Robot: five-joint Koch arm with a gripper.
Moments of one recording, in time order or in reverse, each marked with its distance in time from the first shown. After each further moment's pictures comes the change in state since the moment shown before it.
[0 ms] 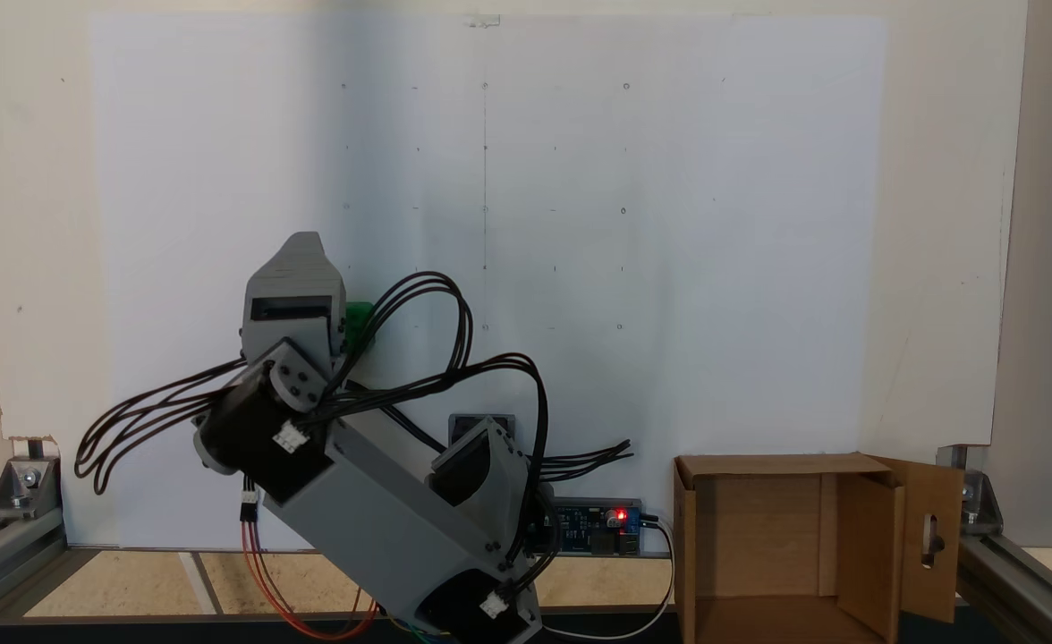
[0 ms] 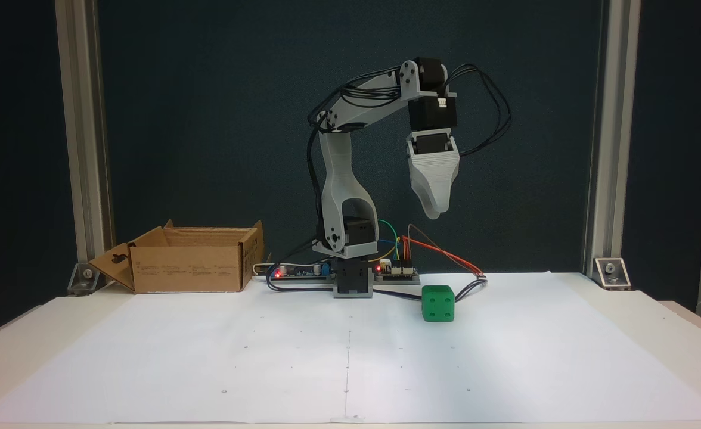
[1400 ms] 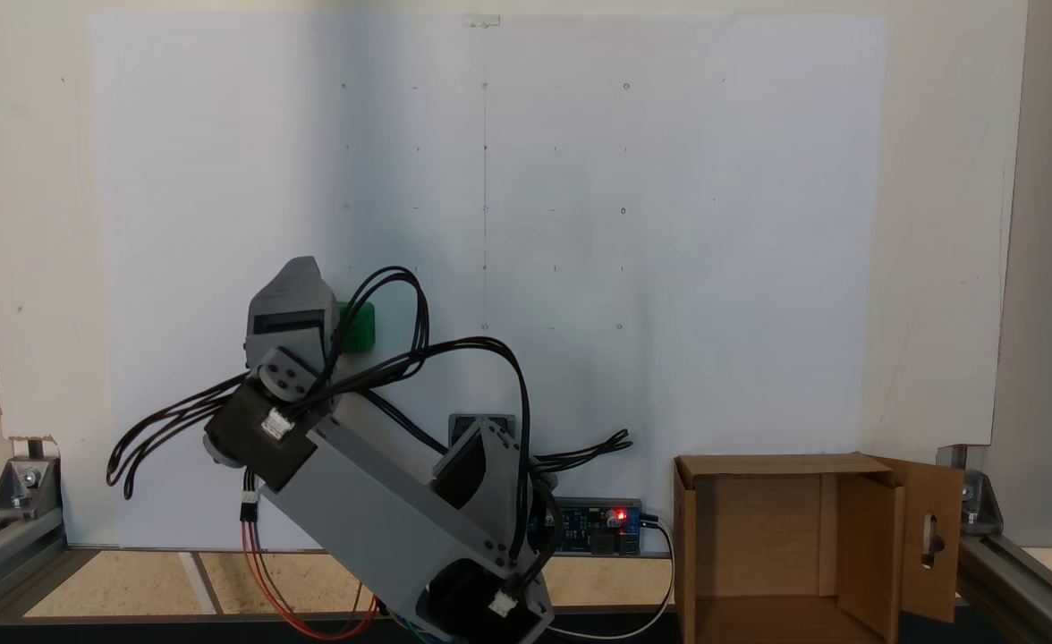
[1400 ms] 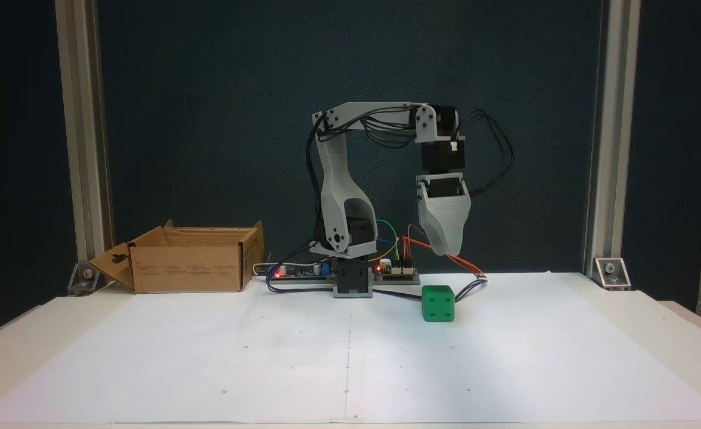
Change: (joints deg) arm -9.0 1.6 20.3 -17.1 5.1
